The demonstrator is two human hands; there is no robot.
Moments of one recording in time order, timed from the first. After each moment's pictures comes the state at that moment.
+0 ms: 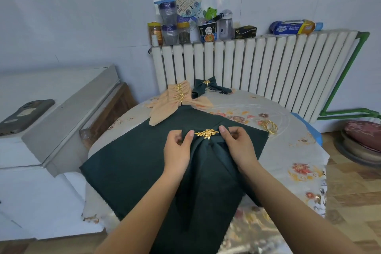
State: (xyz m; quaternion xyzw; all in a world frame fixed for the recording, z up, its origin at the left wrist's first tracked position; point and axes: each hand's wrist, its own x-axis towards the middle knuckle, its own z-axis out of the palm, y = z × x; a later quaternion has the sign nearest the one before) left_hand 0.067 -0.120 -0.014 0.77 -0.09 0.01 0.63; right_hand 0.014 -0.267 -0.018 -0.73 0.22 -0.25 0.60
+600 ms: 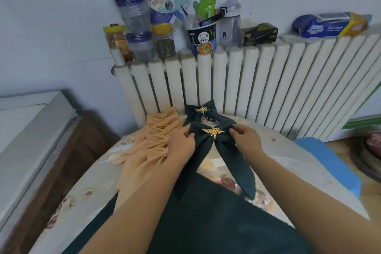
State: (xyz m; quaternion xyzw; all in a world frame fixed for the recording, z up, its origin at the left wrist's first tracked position) left_hand 0.381 -0.304 0.032 0.87 -0.12 -0.09 0.47; right_hand 0.315 -0.460 0.009 -0.78 0.34 -0.16 0.50
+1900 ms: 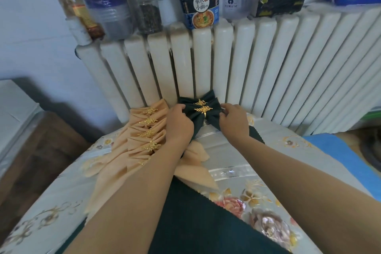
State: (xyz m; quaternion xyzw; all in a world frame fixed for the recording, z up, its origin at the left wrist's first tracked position) left_hand 0.496 -0.382 -0.027 0.90 -0.10 -0.05 0.43; right_hand 0.445 -0.512 -0.050 -0.87 0.30 -0.17 0.36
